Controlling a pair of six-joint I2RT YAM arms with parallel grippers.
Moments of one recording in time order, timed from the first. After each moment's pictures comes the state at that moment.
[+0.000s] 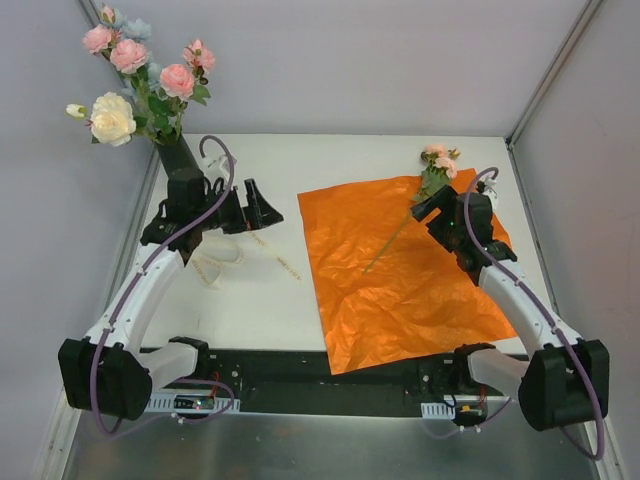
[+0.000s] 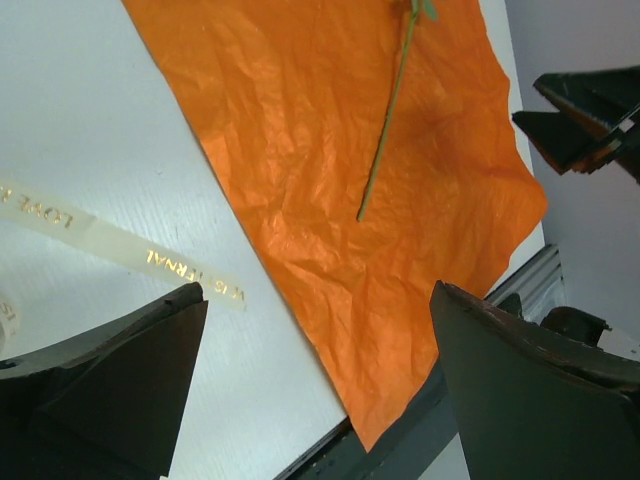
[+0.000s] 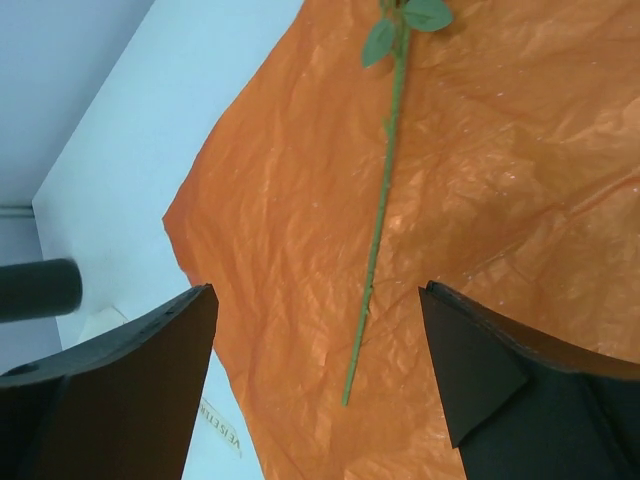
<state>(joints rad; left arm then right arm) -0.17 1.12 0.98 -0.39 0.58 -0.51 0.25 1.09 0.75 -0.21 0.10 0.86</state>
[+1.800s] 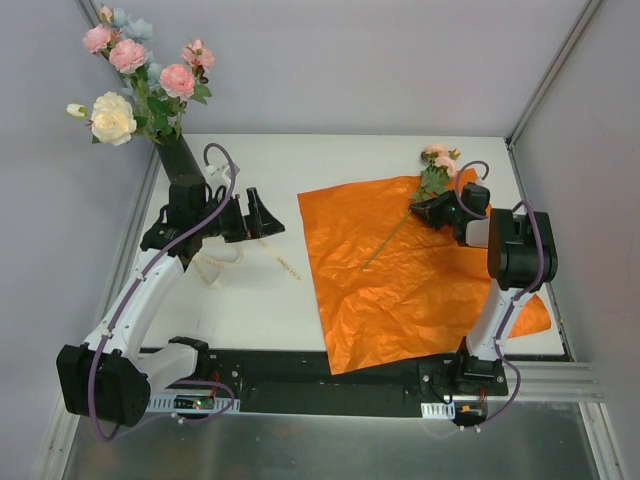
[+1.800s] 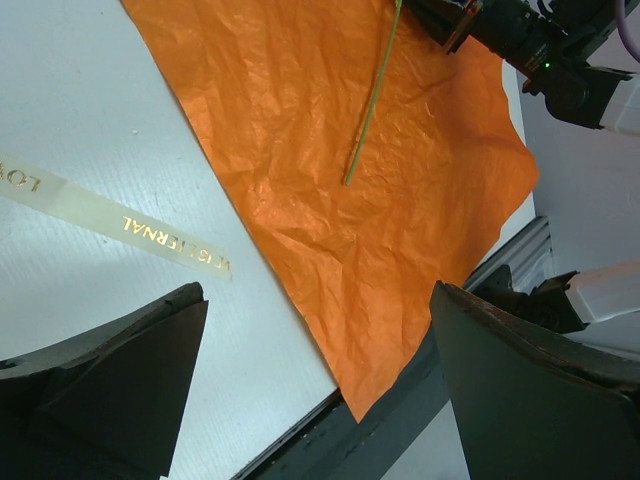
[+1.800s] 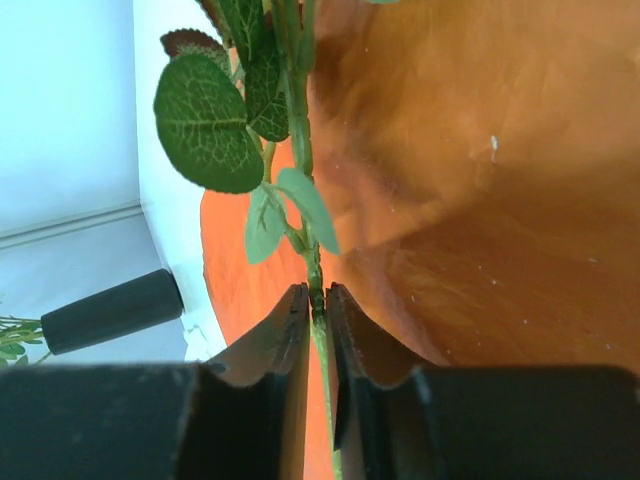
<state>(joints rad) -0.18 1.08 0.92 -0.44 0.63 -0.51 -0.06 1.98 0.91 0.47 -0.47 1.06</state>
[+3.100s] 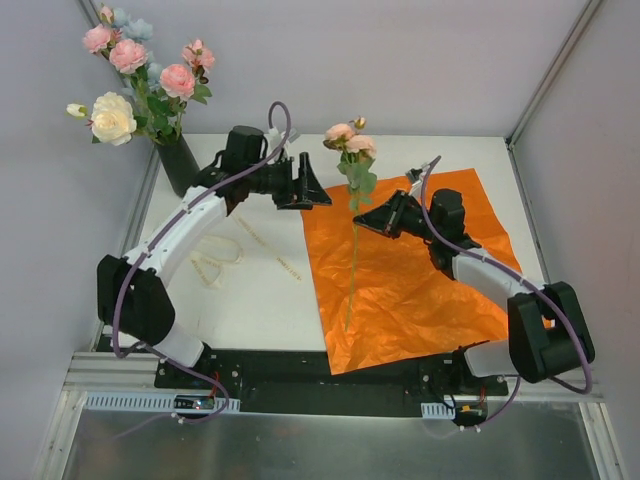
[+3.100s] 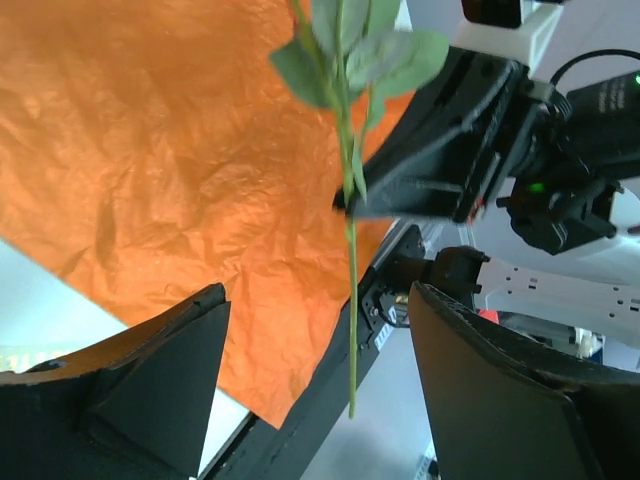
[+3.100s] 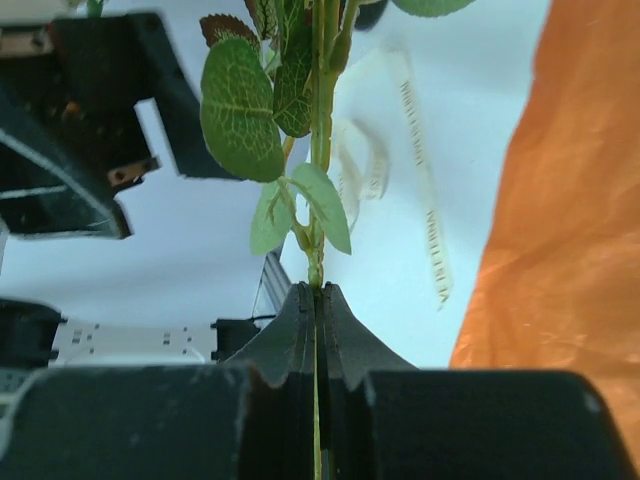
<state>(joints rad) -0.38 1.51 1.36 -0.46 0.75 -0.61 0.31 1.39 0.70 0.48 -0.72 1.01</state>
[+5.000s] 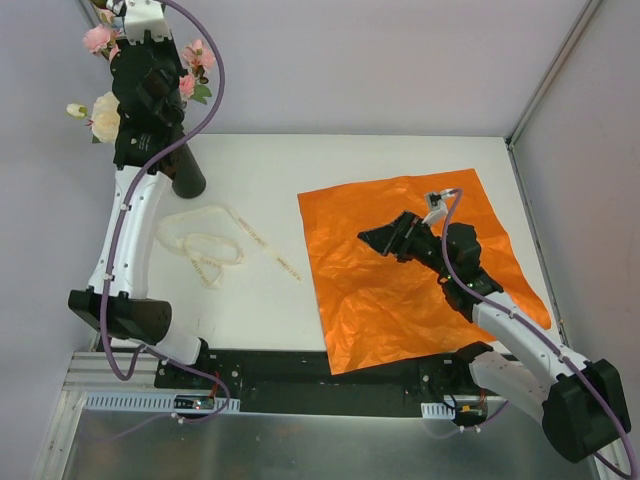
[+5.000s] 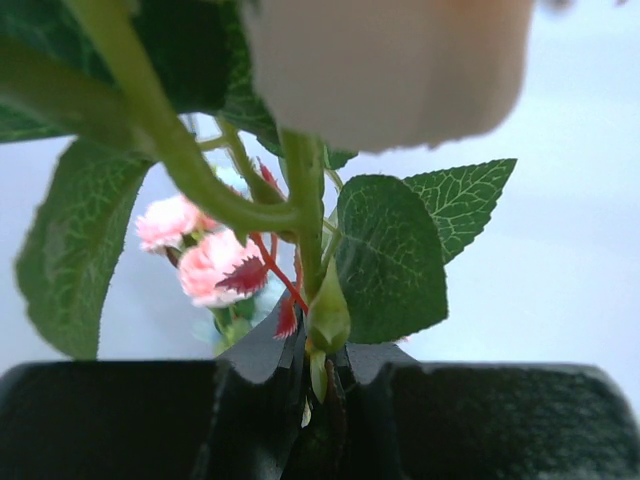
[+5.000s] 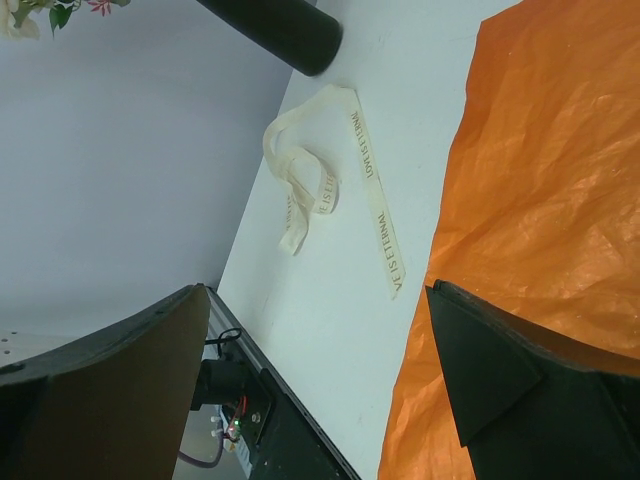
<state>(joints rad) -0.17 1.51 1.88 -0.14 -0.40 0.13 0.46 0.94 0.50 0.28 -0.39 0.87</state>
